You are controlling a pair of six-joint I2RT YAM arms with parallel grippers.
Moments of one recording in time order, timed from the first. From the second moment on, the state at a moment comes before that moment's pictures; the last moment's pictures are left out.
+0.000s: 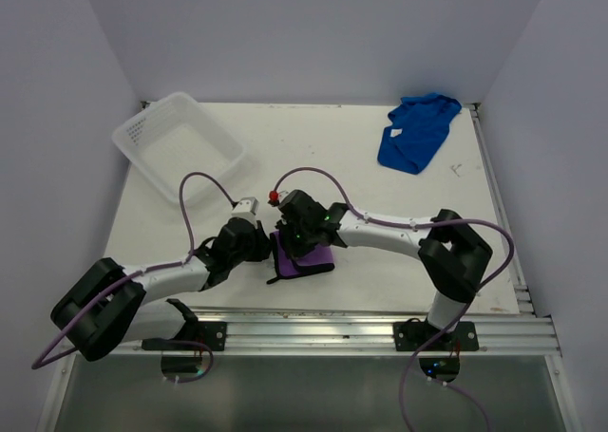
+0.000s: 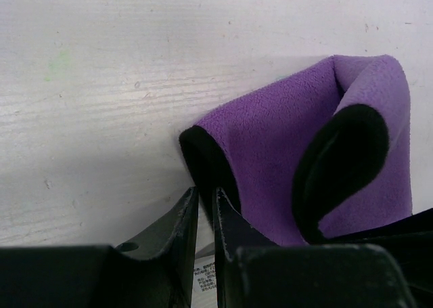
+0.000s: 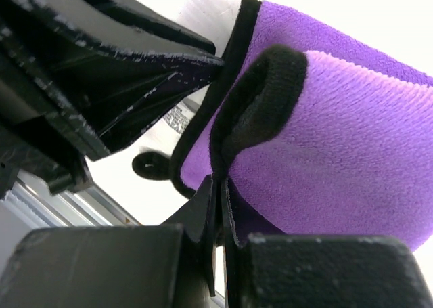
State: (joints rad) left arm -0.67 1.25 0.32 0.27 -0.11 -0.65; right arm 0.99 1.75 1.17 -0.39 -0.07 0.43
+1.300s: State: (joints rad) left arm -0.67 1.20 0.30 0.27 -0.11 -0.64; right arm 1.00 1.85 1.22 -0.36 -0.10 0.50
